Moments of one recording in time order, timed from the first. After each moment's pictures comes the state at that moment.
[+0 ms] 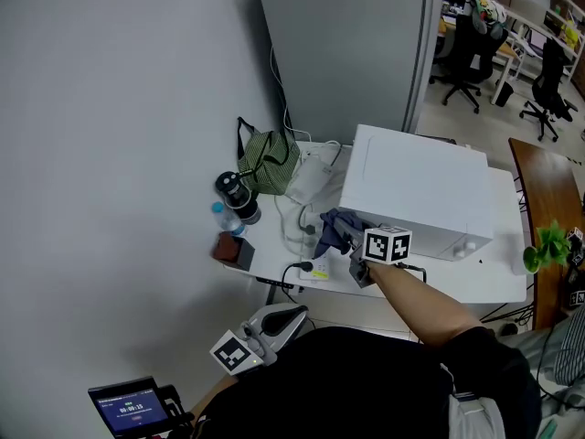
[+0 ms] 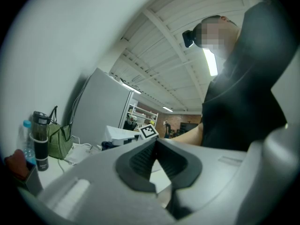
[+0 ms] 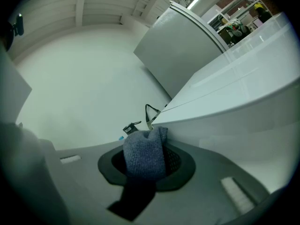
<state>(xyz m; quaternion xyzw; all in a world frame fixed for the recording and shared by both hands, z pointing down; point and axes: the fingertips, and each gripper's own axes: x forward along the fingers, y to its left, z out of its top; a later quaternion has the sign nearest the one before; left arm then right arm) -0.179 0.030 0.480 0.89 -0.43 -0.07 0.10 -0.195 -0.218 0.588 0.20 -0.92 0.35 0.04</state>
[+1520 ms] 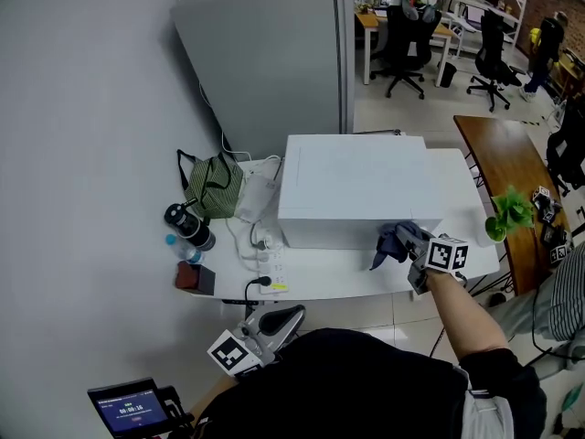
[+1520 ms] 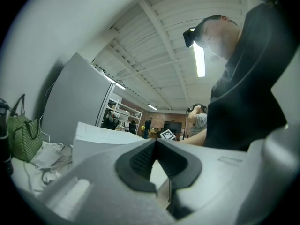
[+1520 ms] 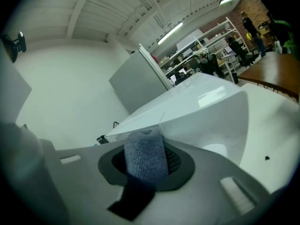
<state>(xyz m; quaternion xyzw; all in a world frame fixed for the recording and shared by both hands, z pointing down) -0.095 -0.008 0.477 0.94 -0.33 -0.07 0.10 0.122 -0.251 0.596 0.37 -0.87 0.33 0.02</state>
